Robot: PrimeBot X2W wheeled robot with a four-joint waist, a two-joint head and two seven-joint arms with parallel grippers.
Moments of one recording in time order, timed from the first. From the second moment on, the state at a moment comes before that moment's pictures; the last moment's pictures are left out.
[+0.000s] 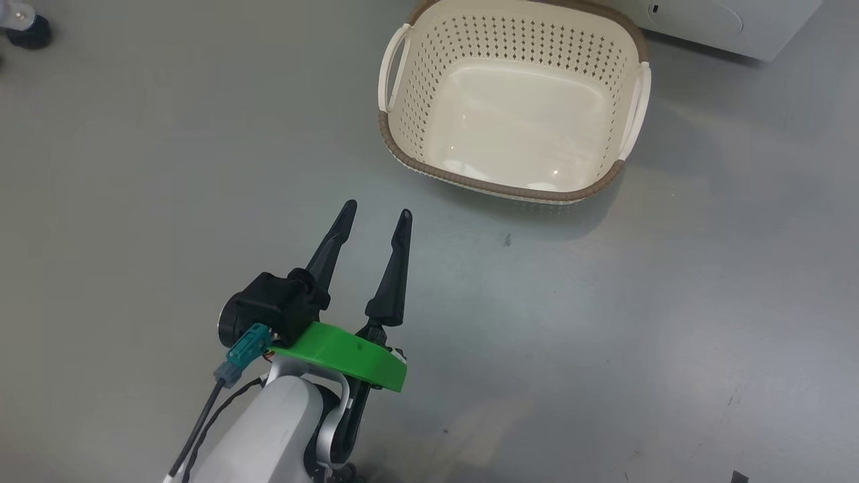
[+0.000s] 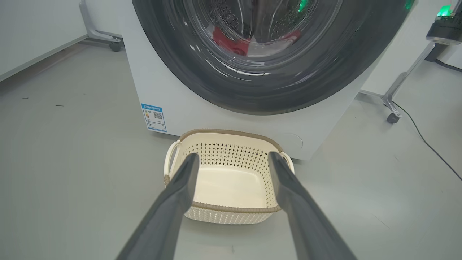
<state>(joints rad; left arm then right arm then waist) -0.35 0.03 -0.58 0.14 -0.61 0.12 -0.25 -1.46 -0.21 -0.26 0.91 1.30 -0.13 0.57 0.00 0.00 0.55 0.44</state>
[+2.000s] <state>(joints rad) -0.30 0.03 -0.45 0.18 -0.52 0.12 -0.25 -0.99 -0.34 0.11 0.54 0.89 0.12 0.39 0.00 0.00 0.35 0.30</state>
